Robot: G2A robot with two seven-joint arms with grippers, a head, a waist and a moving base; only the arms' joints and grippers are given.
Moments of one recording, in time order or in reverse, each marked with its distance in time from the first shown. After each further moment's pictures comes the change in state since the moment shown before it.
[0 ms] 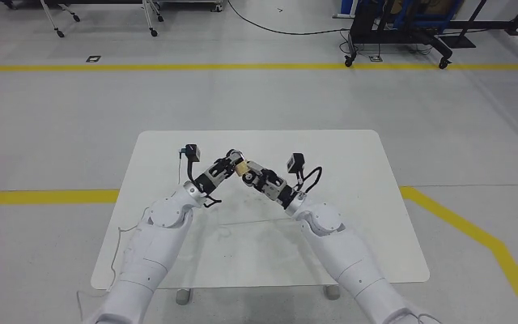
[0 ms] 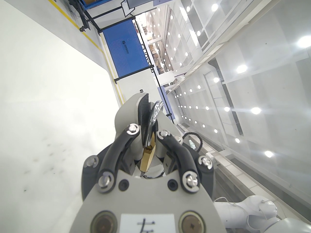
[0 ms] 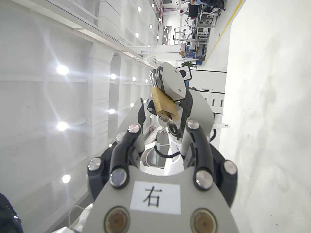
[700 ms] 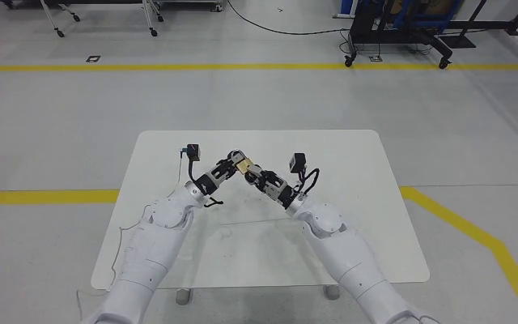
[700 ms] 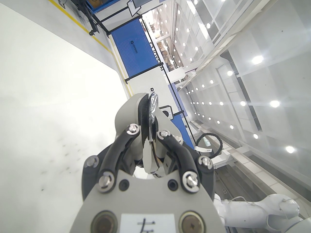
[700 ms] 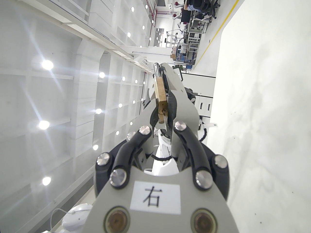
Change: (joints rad) left arm -0.001 0.005 0.013 -0.008 0.106 -0.030 0.053; right arm -0.015 0.009 0.014 -0.025 -0.058 0.004 -0.032
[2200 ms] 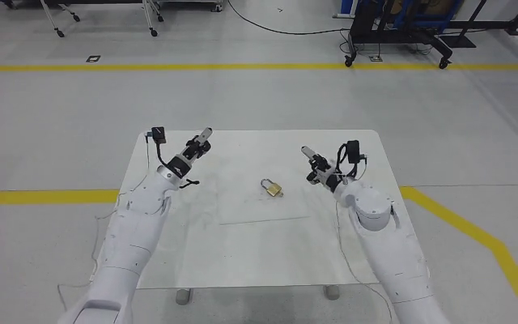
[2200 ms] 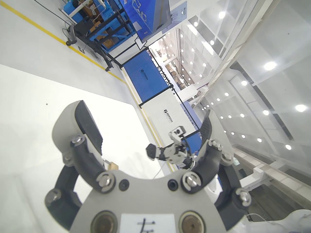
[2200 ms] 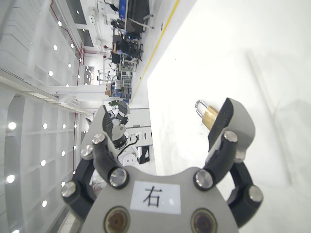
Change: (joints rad) left arm -0.097 0.041 -0.117 0.107 0.171 -0.096 0.138; right arm -0.160 0.137 0.334 -0.451 -0.442 0.598 -0.082
